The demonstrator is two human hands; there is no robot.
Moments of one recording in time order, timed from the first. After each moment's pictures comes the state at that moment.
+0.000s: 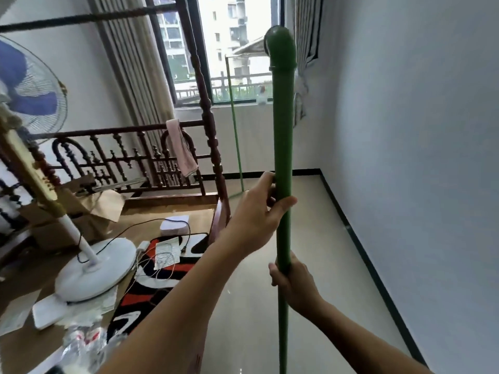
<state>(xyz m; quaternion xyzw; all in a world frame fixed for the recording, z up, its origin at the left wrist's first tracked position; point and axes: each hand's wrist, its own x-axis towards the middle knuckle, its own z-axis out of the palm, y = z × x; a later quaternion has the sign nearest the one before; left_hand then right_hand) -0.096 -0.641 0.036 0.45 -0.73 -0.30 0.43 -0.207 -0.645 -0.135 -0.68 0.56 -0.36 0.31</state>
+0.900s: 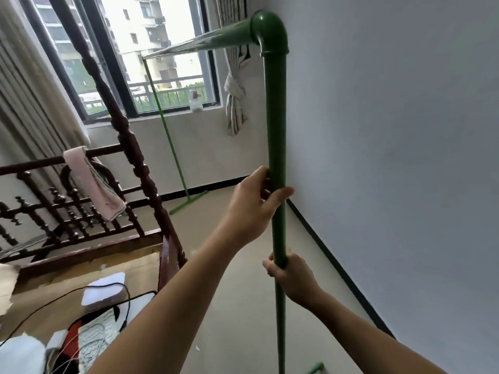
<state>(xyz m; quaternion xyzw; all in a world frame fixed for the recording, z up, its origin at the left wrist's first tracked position) -0.149 -0.911 0.036 0.37 -0.77 -0.34 0.39 -0.257 -0.891 -0.141 -0.60 0.65 -0.38 0.27</state>
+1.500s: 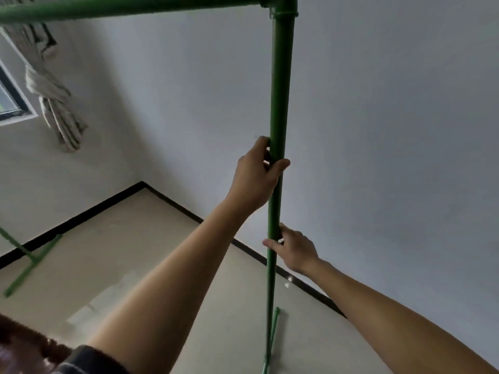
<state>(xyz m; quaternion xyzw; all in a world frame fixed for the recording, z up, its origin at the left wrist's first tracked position) -0.330 -0.969 0.026 0.14 -0.84 -0.42 0.30 -0.398 -0.872 -0.131 -0.35 0.87 -0.30 0.16</state>
